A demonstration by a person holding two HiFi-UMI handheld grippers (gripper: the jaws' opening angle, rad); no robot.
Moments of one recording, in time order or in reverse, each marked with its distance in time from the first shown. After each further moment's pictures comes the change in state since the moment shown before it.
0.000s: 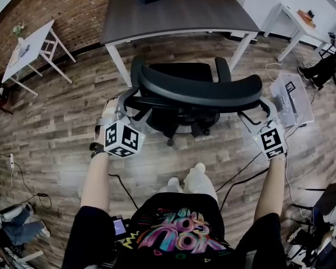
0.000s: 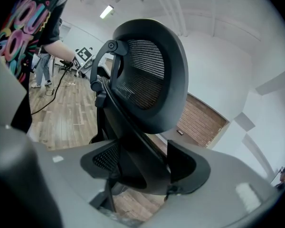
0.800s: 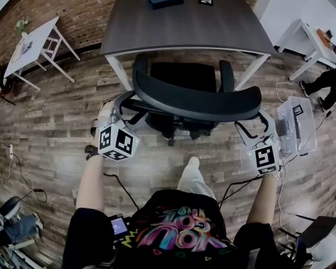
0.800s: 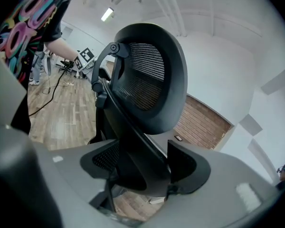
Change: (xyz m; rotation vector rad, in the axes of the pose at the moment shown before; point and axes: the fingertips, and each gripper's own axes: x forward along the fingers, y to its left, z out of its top) left arm 0.118 0.084 -0.006 -0.018 0.087 0.013; right arm 0.113 -0.105 -0.003 -0.017 -0.034 0.016
